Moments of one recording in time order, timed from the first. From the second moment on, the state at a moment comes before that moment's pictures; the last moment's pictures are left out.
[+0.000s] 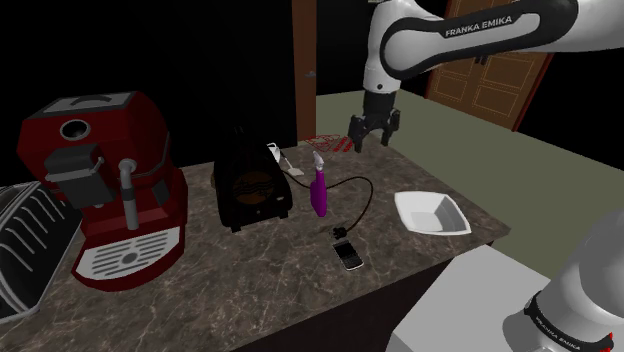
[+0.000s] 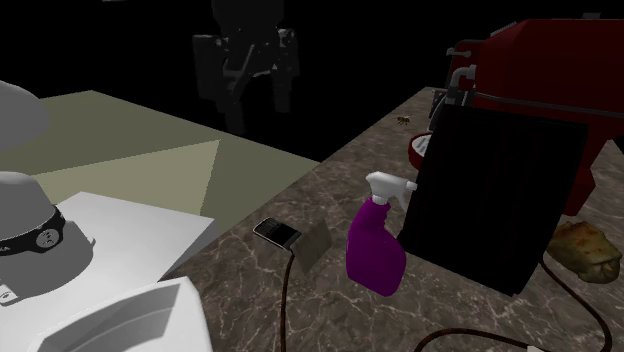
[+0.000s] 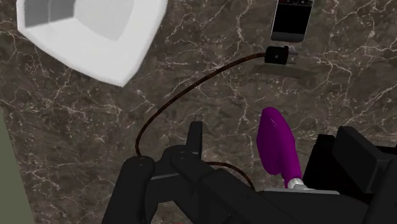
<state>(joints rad) -0.01 -0.13 0.15 -1.97 0.03 1.85 0.37</state>
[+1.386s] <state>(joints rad) 0.05 0.48 0.16 -1.39 -0.08 1.85 0.54</state>
